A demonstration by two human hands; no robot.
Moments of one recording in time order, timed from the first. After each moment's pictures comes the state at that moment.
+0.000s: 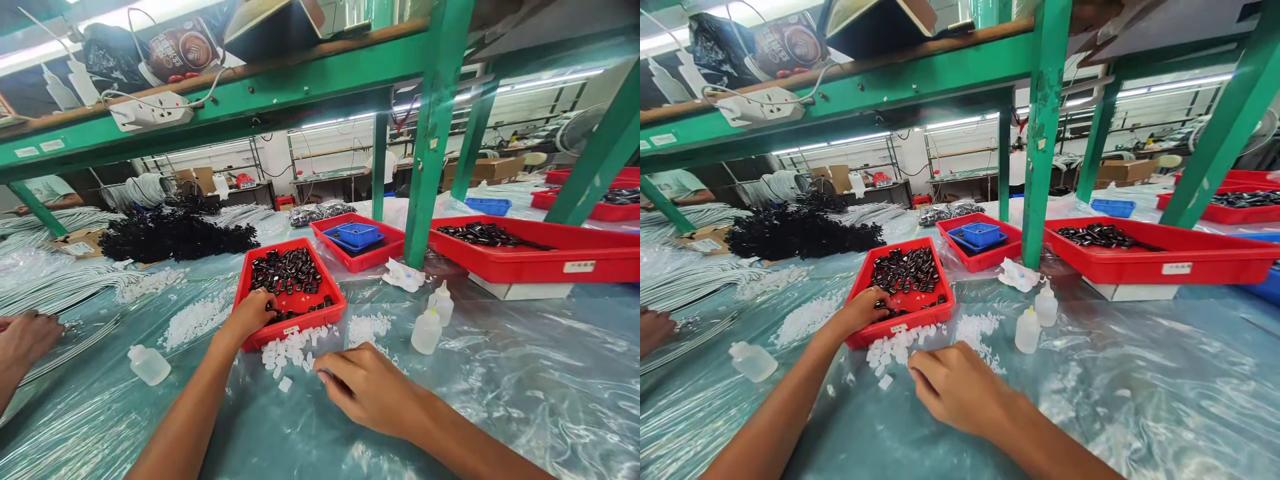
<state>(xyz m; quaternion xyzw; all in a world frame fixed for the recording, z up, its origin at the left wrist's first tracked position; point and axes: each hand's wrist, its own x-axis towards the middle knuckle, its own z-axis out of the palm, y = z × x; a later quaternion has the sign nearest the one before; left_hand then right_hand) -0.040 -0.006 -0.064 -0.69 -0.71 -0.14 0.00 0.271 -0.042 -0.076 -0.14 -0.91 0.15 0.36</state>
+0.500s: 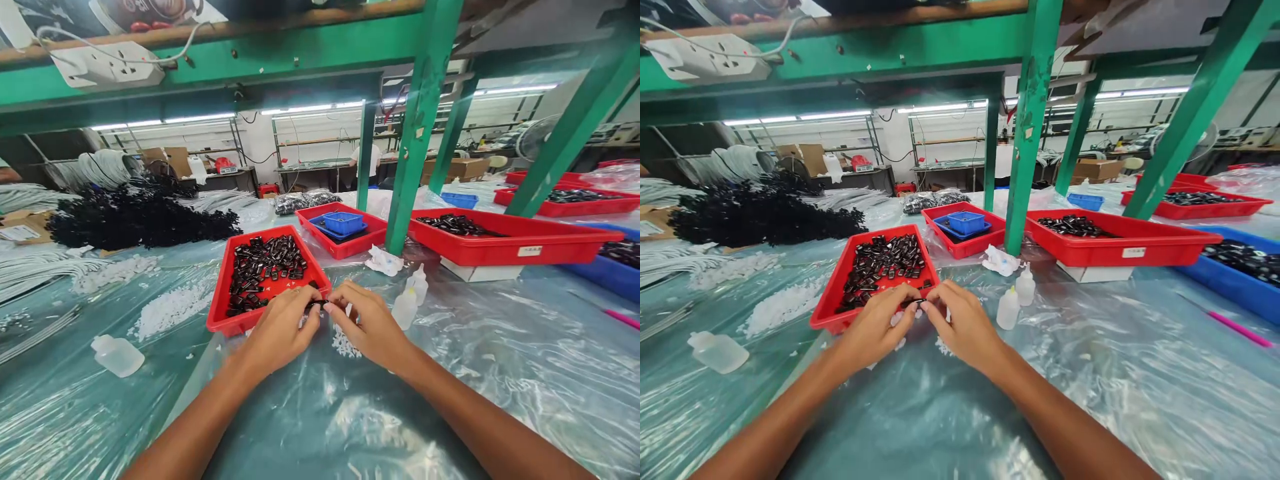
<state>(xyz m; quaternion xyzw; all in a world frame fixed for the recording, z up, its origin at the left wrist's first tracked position) 0.083 -0.069 -0.037 -0.80 -0.50 -0.32 -0.05 0.287 -0.015 -0.053 -0.24 -0.84 0.21 0.44</state>
